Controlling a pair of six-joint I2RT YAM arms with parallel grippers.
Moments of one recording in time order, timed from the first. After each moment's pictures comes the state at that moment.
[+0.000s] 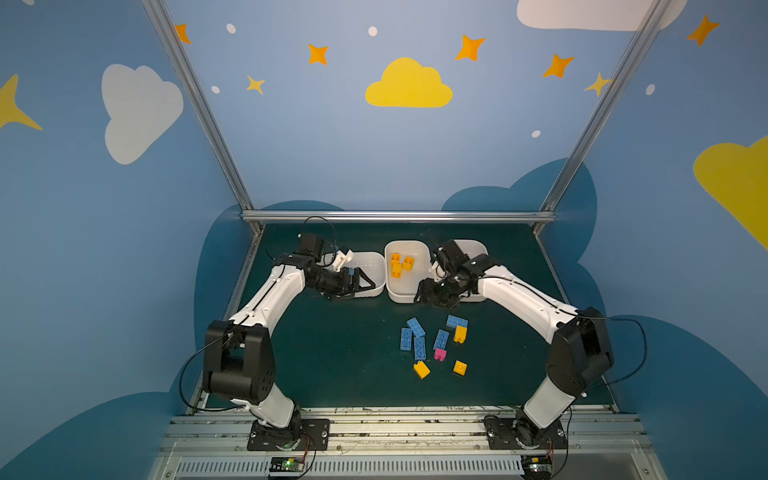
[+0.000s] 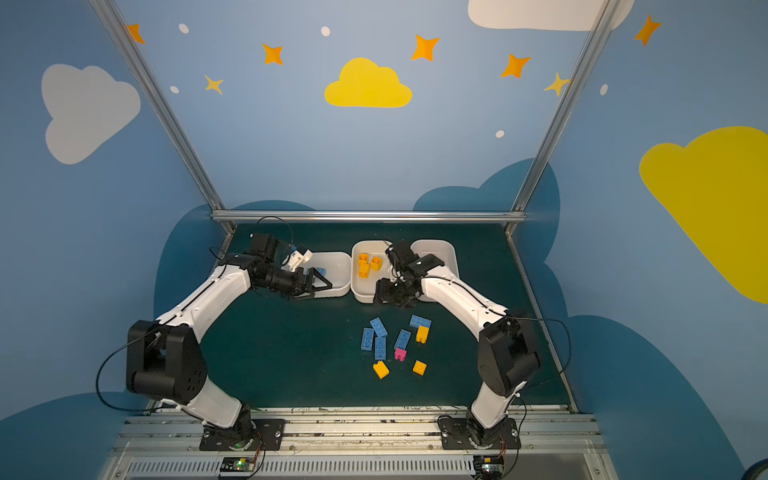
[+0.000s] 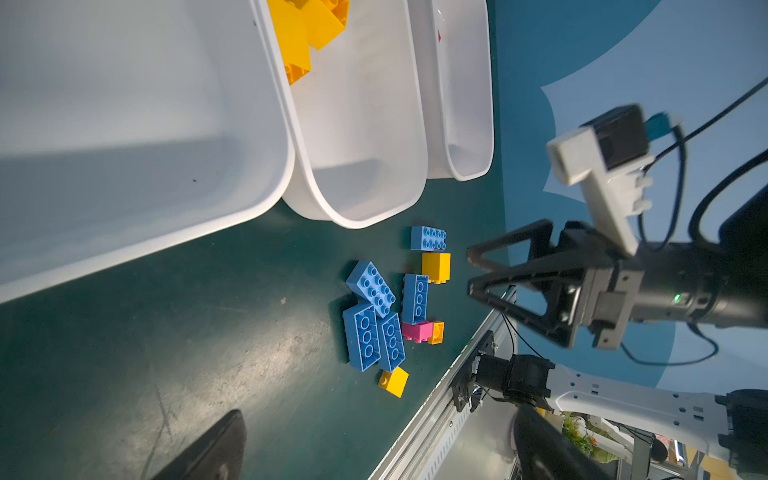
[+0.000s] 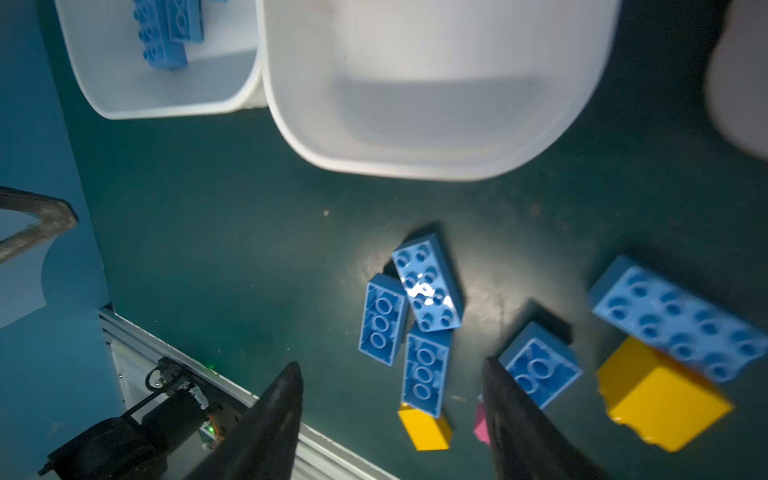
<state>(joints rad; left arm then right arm) -0.13 1.59 1.26 -0.84 0.83 -0.19 0.69 1.70 1.39 -0.86 -0.25 0.65</state>
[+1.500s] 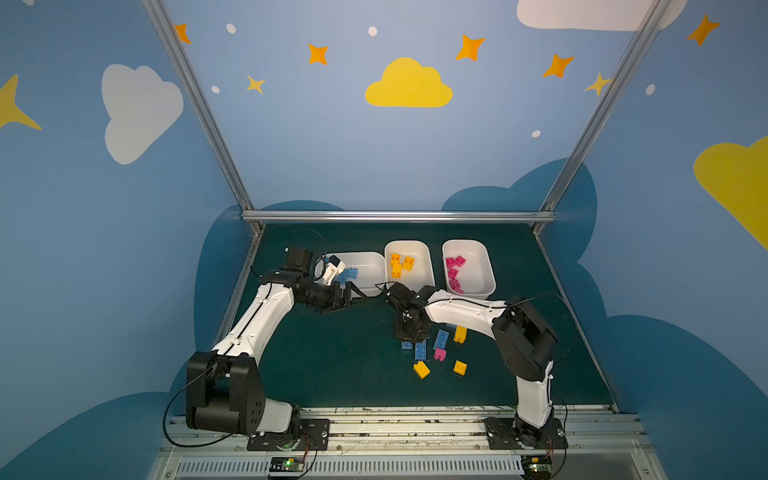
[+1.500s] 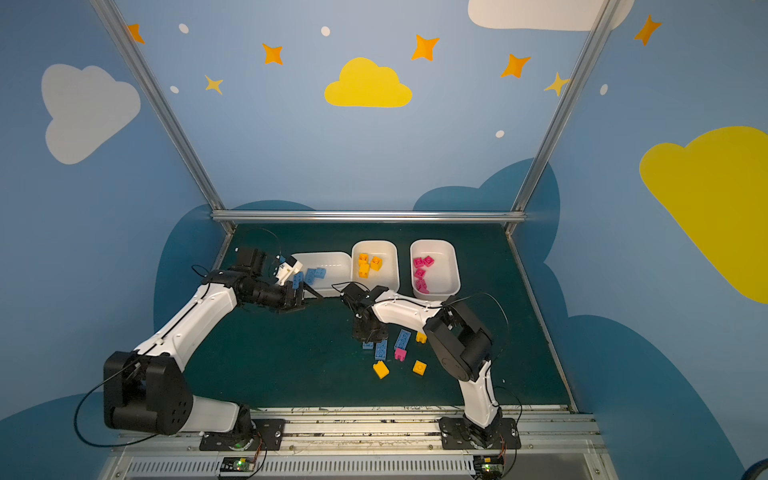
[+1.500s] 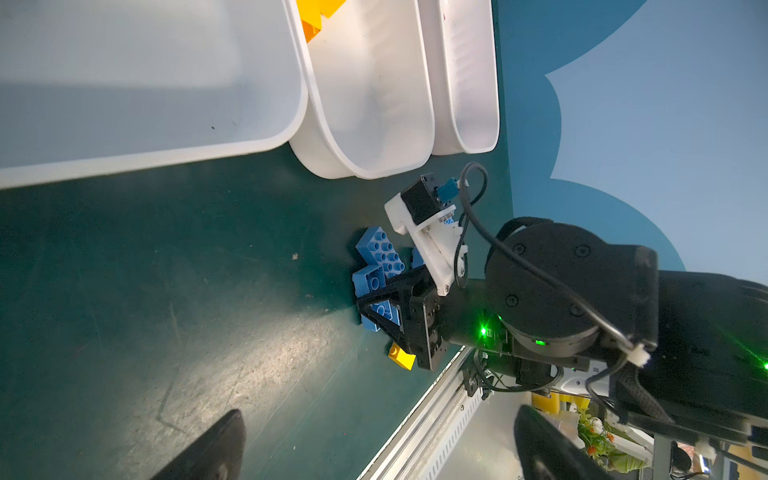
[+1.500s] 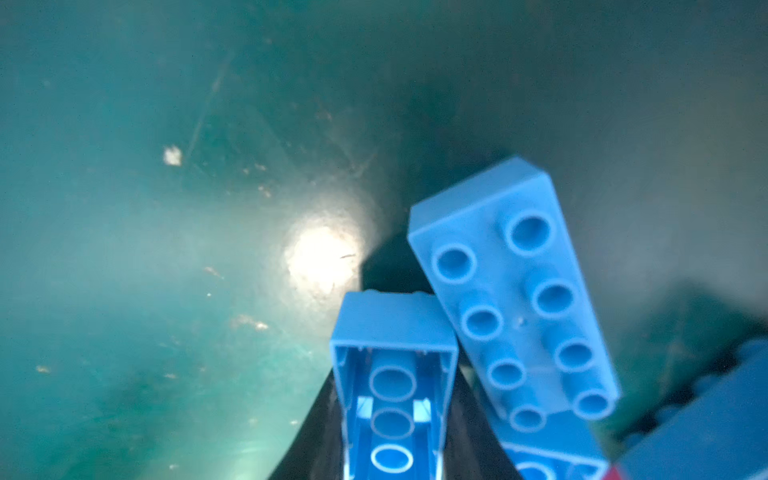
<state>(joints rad) -0.09 1.42 1.10 -0.84 0.83 -0.15 0.92 1.96 1.37 -0.81 -0.01 0.85</state>
